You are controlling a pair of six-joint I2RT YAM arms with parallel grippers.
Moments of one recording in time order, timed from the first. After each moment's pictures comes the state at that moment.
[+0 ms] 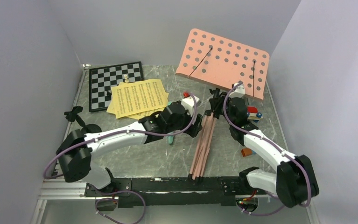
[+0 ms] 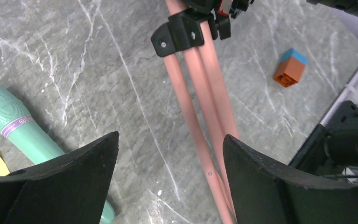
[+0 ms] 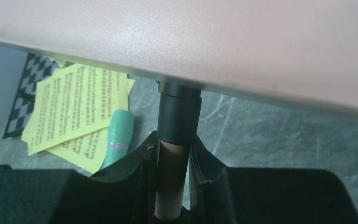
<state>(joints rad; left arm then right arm) -1.02 1.52 1.10 -0.07 -0.12 -0.30 0.35 1.19 0.60 0.32 0.10 0.51</state>
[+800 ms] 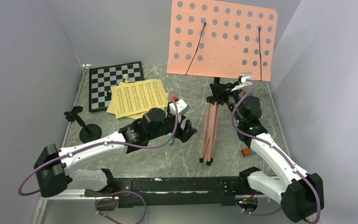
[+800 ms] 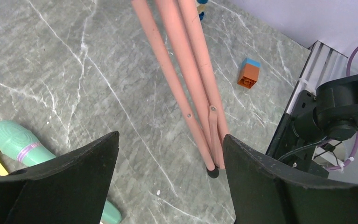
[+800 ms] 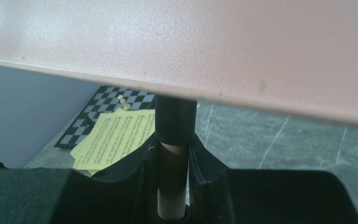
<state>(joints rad) -1.02 1.22 0.89 0.08 0.01 -0.19 0.35 1.00 0.68 0.45 -0.07 0.33</state>
